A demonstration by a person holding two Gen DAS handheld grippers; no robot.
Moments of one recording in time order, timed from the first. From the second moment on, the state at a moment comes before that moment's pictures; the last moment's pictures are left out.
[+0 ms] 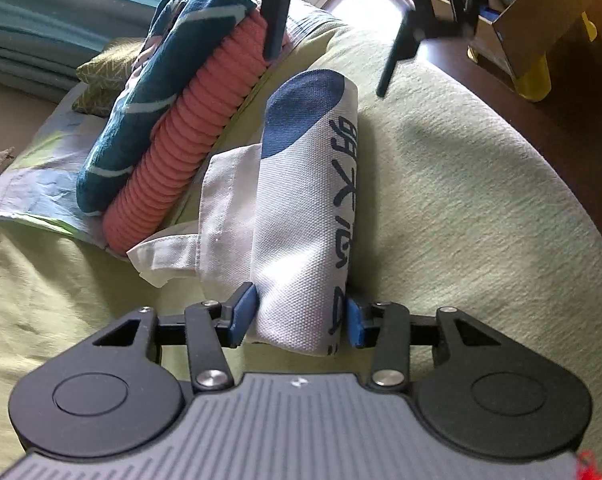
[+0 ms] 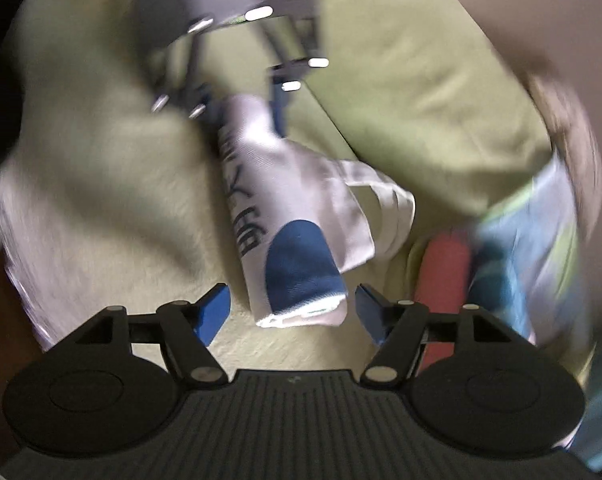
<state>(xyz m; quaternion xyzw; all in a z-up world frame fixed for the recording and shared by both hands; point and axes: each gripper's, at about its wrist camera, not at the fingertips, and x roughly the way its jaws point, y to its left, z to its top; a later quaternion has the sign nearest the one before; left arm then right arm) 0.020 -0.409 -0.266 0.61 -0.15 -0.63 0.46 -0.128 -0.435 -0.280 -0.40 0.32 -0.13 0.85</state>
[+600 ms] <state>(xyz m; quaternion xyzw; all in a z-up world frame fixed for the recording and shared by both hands) 0.043 -0.431 -0.247 0.54 -0.04 -0.68 0.49 -0.093 -0.468 -0.297 -0.40 0.30 -0.12 0.86</state>
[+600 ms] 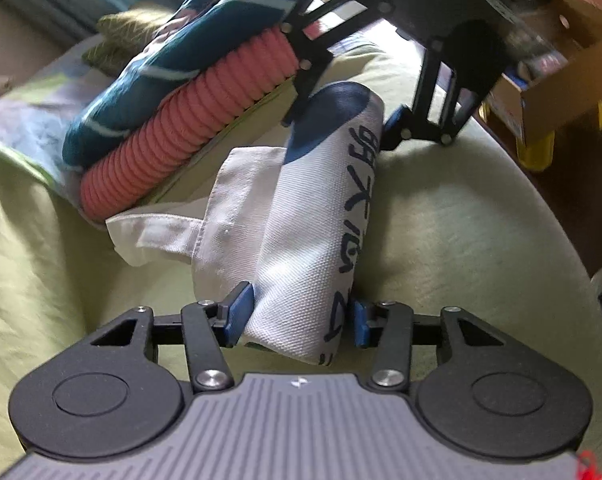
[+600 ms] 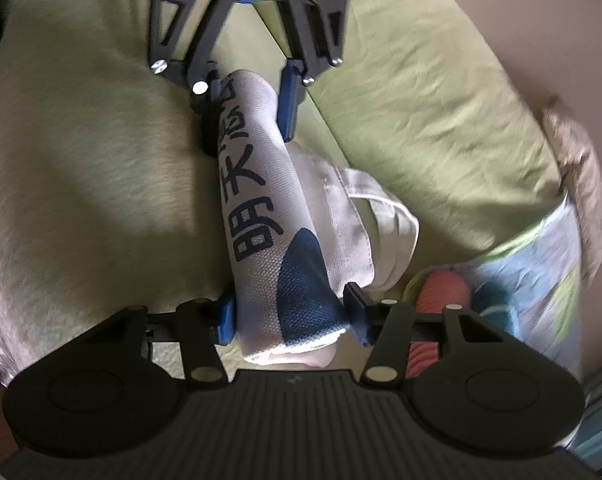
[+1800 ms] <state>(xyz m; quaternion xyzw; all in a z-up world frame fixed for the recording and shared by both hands) 0.037 -0.415 -0.223 0.53 0.11 -0.72 0.43 -0.105 -0.502 -0.241 -0.07 0.40 0.03 0.91</state>
